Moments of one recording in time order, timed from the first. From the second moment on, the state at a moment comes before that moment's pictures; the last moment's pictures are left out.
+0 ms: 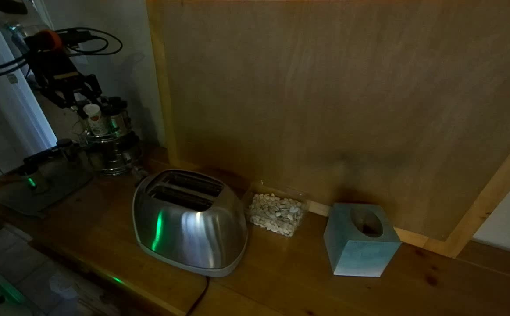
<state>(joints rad) 0.27 -0.19 0.25 -2.14 -0.50 1.65 -0.97</state>
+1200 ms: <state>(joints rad) 0.28 -0.14 0.27 -2.10 -0.42 1.63 -0.88</state>
